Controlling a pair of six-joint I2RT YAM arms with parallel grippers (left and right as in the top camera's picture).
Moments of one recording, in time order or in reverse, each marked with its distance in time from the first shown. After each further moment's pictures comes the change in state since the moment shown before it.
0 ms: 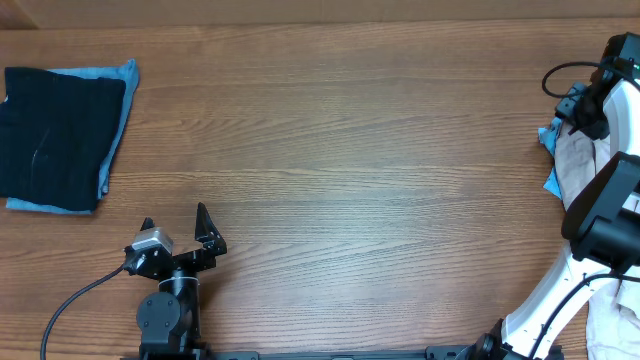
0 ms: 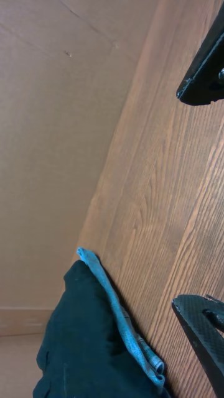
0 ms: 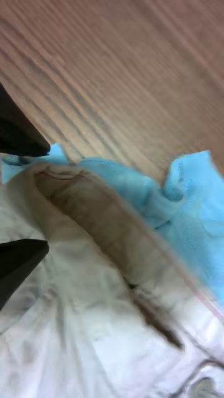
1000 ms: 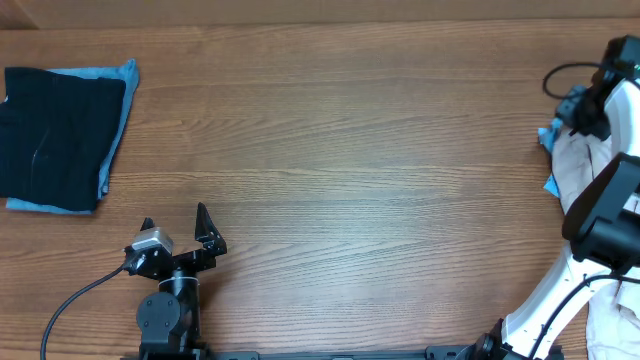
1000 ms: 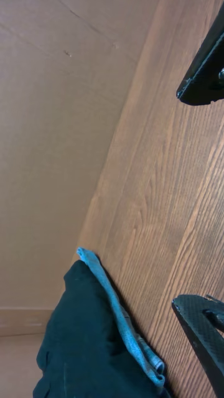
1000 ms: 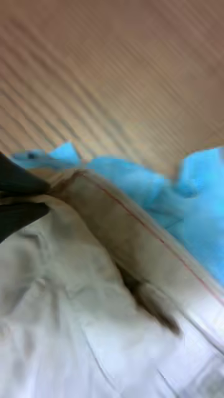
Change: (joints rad) left arm 0.000 0.000 0.000 0.000 0.000 0.000; right arm -0.001 -0.014 0.055 -0.098 -0.018 0.003
